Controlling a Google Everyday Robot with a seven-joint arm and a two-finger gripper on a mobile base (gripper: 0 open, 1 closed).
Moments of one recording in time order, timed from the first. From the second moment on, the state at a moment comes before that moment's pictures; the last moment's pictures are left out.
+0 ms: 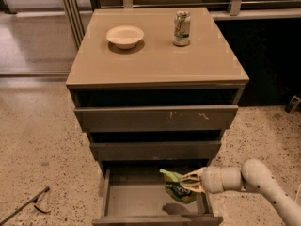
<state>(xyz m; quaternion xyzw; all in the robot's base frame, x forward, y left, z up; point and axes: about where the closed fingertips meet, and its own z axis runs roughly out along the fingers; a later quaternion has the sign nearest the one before) 0.478 -0.145 0.453 -0.72 0.46 0.18 0.48</state>
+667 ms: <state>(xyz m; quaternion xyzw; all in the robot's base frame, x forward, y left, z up) 0.496 -0.142 0.387 -0.71 0.45 0.20 0.52</state>
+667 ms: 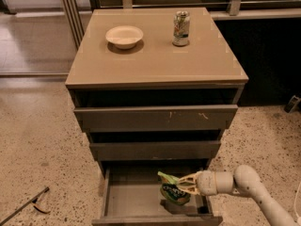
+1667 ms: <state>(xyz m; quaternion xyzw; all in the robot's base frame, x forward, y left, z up) 0.519 -0.118 0.339 -0.73 0.40 0.22 0.51</state>
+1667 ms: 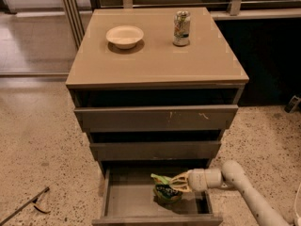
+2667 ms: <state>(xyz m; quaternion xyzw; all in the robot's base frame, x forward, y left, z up) 0.534 -0.111 0.304 -0.74 0.37 0.21 0.51</state>
